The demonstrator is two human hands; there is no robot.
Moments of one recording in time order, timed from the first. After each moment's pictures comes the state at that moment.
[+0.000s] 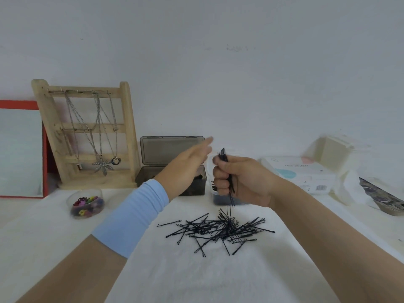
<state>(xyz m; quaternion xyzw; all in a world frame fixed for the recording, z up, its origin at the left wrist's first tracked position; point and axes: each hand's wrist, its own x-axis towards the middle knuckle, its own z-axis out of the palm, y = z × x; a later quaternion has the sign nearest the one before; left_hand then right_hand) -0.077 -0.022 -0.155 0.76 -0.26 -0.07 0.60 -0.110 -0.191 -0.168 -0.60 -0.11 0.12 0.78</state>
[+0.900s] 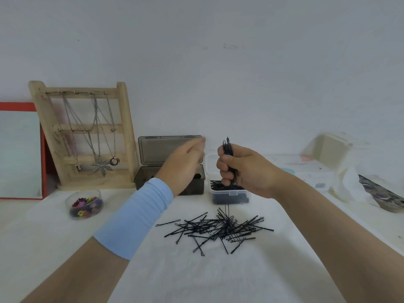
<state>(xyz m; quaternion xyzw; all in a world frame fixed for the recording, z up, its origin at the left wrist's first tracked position) -0.077 -0.029 -0.155 0.76 -0.21 0.00 0.61 -0.105 -0.203 -0.163 -0.68 -0.13 0.03 0.72</state>
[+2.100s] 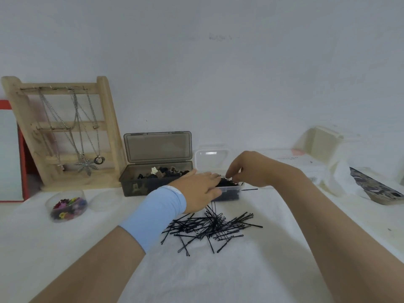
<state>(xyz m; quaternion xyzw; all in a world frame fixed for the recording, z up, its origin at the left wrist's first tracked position) -0.053 -0.068 -0.205 0.91 -0.41 -0.05 0.02 -0.077 -0.269 -0.176 -0.99 -0.04 -0.02 0.16</state>
